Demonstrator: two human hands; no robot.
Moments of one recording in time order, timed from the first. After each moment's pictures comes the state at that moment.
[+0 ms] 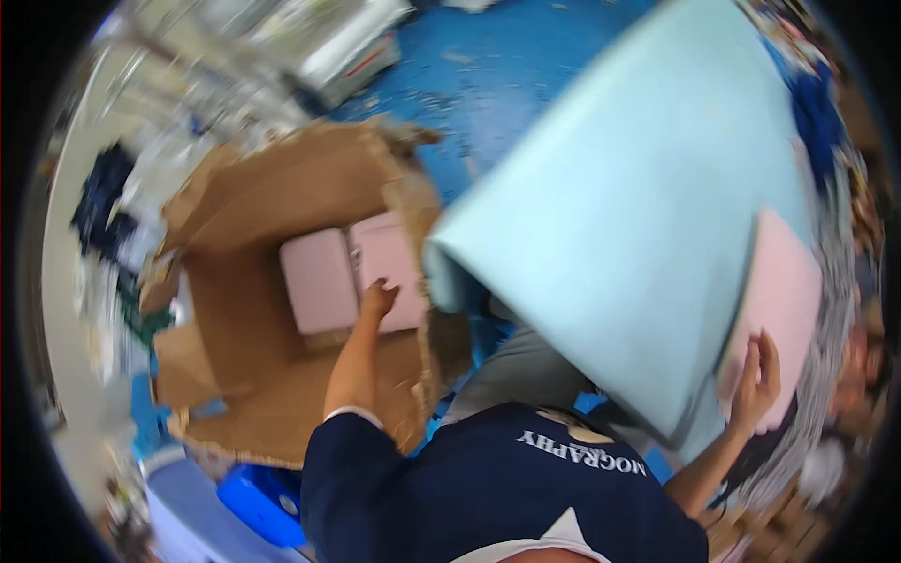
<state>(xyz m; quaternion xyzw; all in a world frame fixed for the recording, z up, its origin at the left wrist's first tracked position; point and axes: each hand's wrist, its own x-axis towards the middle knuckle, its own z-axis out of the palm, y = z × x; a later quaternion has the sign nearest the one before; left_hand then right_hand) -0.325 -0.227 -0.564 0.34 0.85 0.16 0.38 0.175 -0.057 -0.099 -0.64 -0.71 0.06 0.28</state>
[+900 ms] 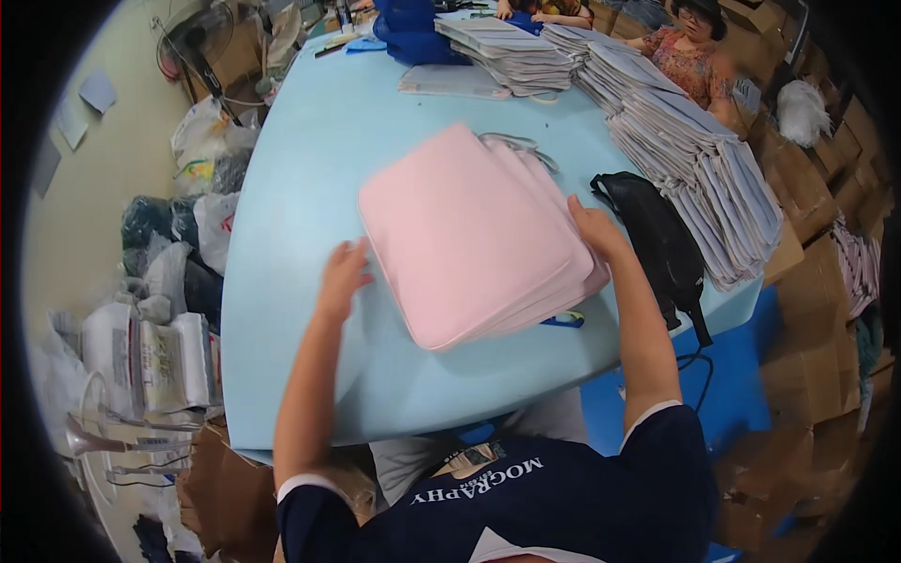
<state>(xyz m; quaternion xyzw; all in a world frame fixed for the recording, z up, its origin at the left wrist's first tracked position) 0.067 0.073 -0.144 0.52 0.49 0.39 0.58 0.436 -0.060 -0.101 -0.81 -0.39 0.26 0.36</state>
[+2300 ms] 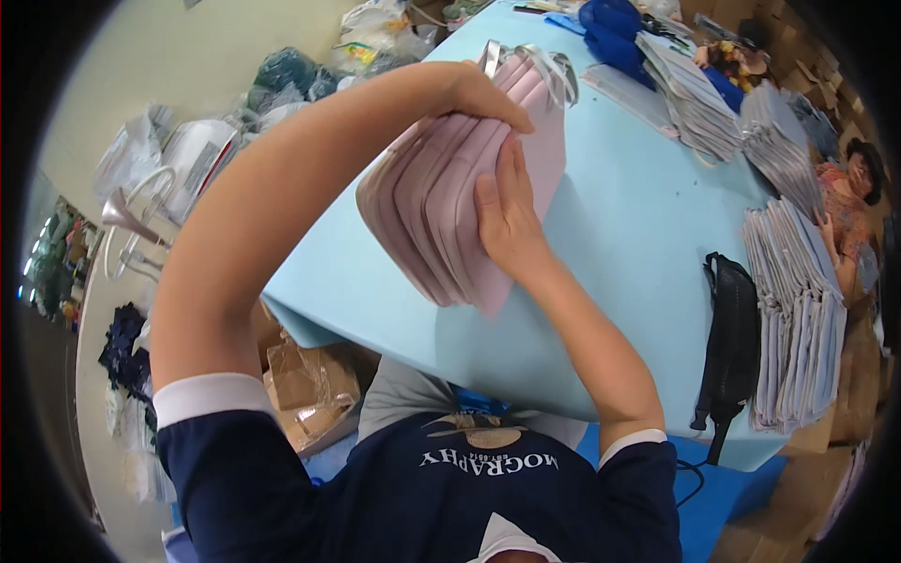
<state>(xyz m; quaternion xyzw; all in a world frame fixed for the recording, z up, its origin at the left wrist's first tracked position) 0.094 0.067 0.080 0.72 0.63 0.06 0.28 0.196 -0.010 -0.061 -0.42 -0.73 0.24 0.49</state>
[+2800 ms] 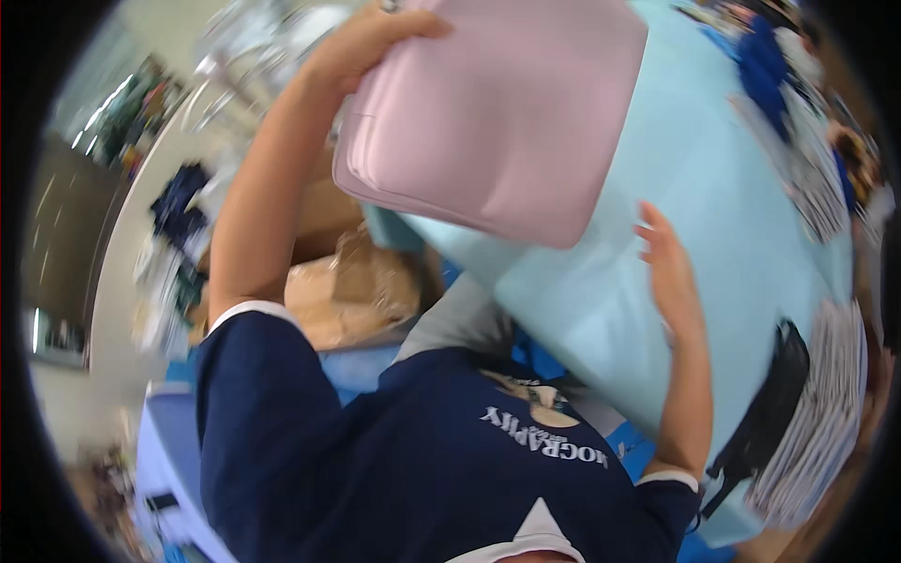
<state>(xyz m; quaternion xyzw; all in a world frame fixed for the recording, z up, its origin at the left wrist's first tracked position) -0.099 -0.056 0.077 0.48 0.68 0.43 0.35 0.246 -0.057 -0.087 -0.43 -0.73 0.41 0.33</state>
